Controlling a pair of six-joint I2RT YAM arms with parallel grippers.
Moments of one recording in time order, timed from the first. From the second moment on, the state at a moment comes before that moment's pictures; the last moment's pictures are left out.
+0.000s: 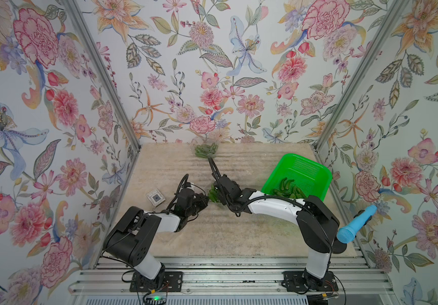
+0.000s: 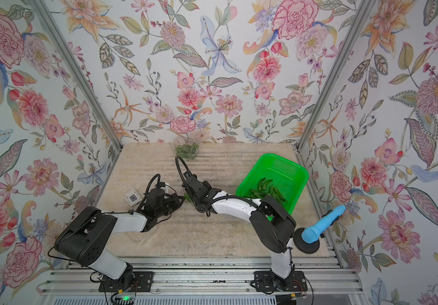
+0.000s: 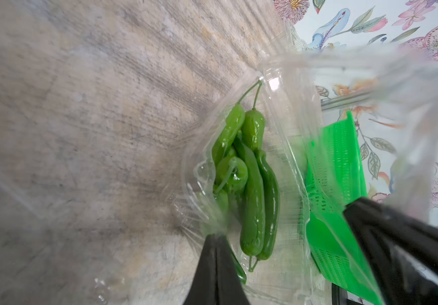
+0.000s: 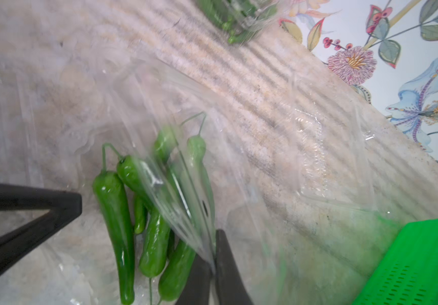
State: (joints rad) left arm -0.43 1.60 0.49 0.55 0.21 -0.93; right arm 0.91 1.85 1.32 -0.23 0.50 0.07
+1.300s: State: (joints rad) left arm -0.43 1.43 0.50 0.37 0.16 -0.92; right arm 0.79 1.70 1.25 -0.29 -0.09 0.30
